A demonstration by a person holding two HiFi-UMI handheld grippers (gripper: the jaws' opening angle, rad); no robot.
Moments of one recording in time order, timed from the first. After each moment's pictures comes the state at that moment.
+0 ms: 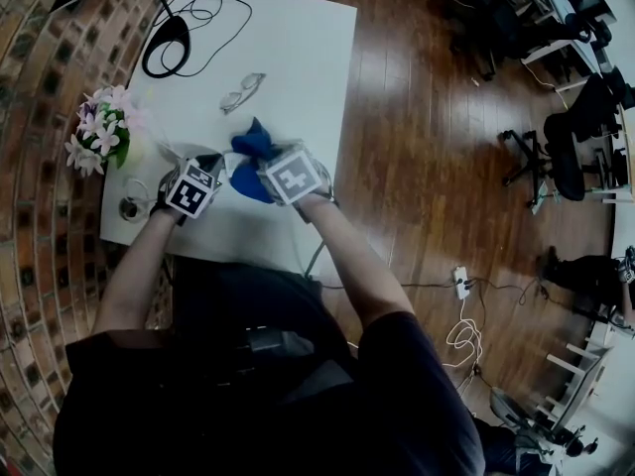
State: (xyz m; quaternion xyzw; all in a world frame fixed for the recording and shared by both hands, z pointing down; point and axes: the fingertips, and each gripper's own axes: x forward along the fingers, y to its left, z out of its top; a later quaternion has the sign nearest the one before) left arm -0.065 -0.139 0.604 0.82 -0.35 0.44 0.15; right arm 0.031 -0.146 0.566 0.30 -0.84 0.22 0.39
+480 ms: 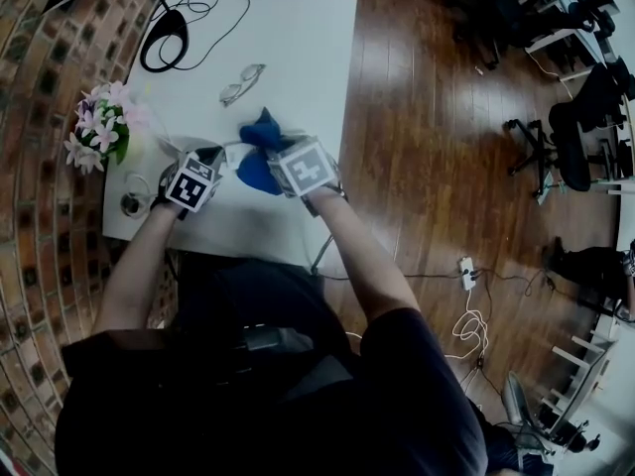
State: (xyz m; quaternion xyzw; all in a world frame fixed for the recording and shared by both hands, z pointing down) left arm -0.065 -0.139 0.604 0.82 -0.35 0.43 0.15; right arm 0.043 -0.144 0.567 0.31 -0.84 0.26 0.36
